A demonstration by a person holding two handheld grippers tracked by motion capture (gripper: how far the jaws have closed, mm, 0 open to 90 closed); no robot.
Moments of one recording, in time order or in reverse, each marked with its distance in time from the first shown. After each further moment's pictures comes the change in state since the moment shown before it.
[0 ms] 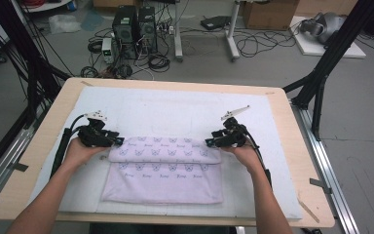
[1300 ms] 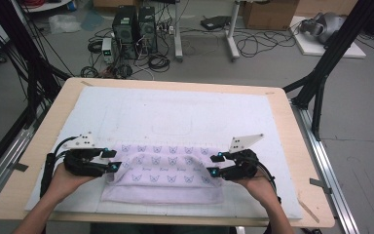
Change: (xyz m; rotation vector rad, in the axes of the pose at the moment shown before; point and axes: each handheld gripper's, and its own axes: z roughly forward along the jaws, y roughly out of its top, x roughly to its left) left arm -0.088 -0.030 -0.051 -0.115 -0.069 0.159; right arm 0.098 -0.044 -0.047 -0.111 0.080 -0.238
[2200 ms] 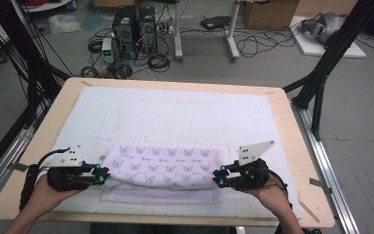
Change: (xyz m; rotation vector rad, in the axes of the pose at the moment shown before) left arm -0.029 -0.015 -0.041 0.038 -0.025 0.114; right arm 0.030 0.002 -0.034 -0.008 0.109 -0.085
